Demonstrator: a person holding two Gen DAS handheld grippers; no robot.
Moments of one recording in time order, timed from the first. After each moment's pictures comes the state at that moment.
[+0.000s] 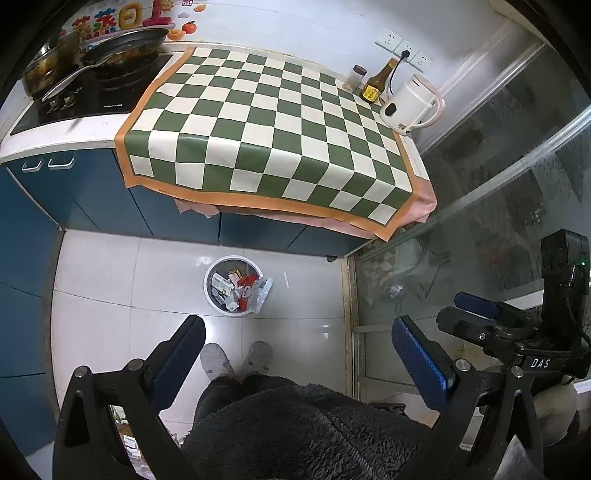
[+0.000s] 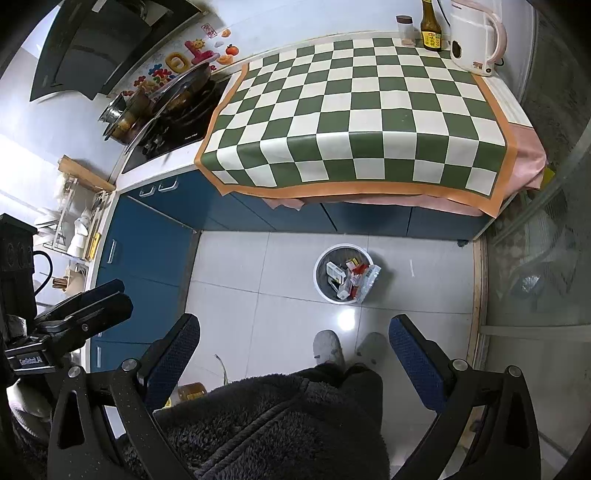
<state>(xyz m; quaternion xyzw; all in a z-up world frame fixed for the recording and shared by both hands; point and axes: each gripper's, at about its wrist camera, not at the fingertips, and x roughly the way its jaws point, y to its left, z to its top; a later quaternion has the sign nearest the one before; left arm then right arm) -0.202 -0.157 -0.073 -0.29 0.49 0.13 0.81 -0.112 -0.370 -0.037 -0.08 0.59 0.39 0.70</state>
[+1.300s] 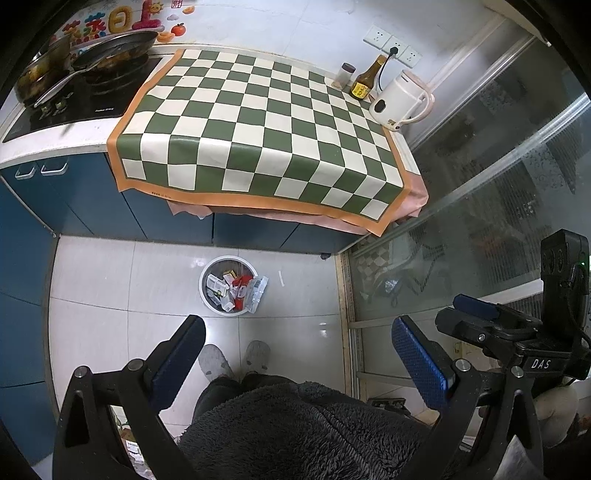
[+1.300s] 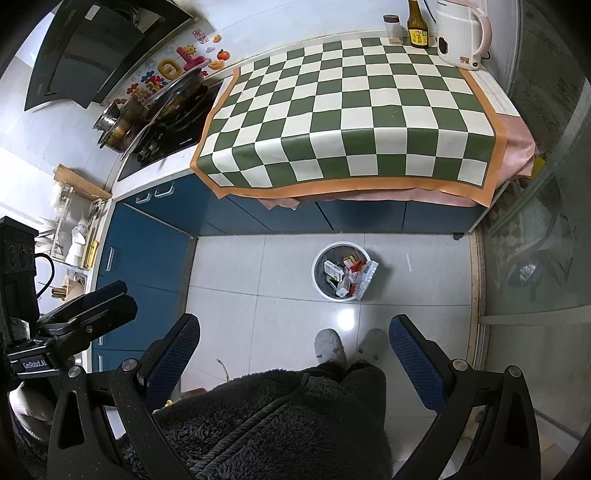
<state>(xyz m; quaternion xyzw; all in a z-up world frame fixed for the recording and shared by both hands) -0.205 -0.165 -0.070 -0.29 0.49 0.12 0.81 -0.117 -0.387 -0.037 -0.07 0.59 0.38 0.71</state>
